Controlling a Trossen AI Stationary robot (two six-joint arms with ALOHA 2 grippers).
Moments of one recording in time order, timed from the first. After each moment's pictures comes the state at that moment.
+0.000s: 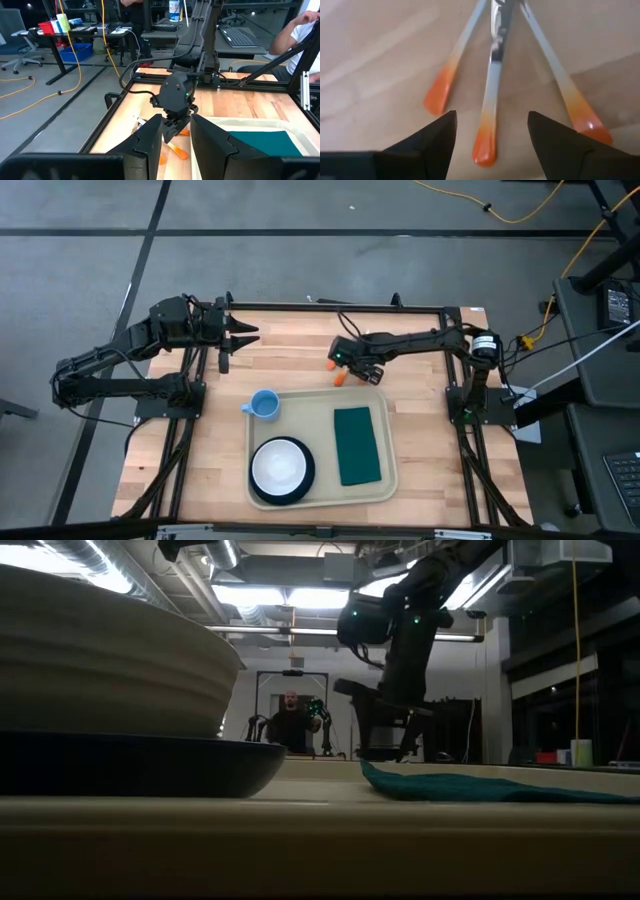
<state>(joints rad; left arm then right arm) 0.38 0.70 0.92 -0.42 0.15 0.07 -0.23 1.88 1.23 -0.61 0.13 1.78</state>
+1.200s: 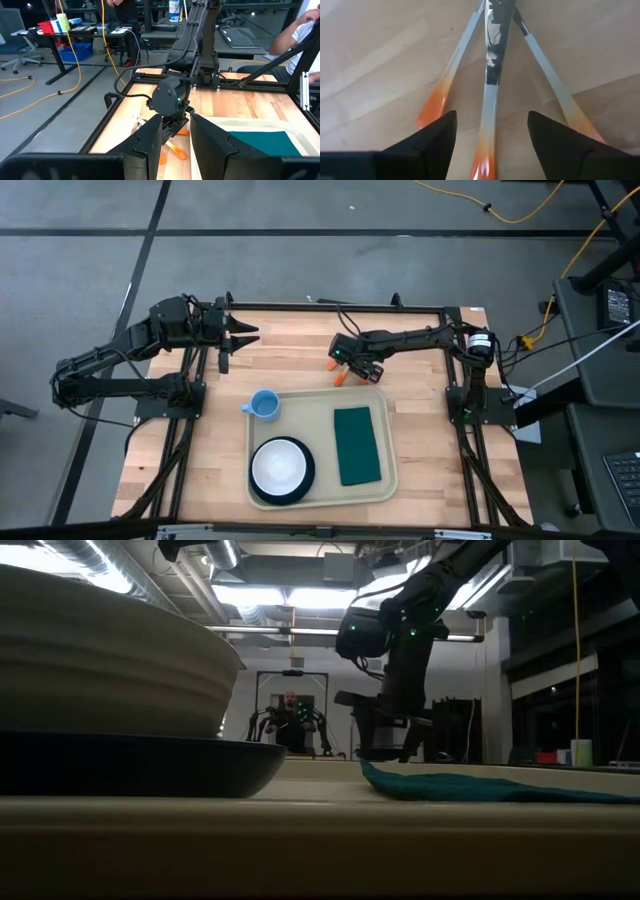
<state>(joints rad) 0.38 0.70 0.92 -0.42 0.15 0.06 -0.26 1.92 1.23 -0.60 0.11 1.77</state>
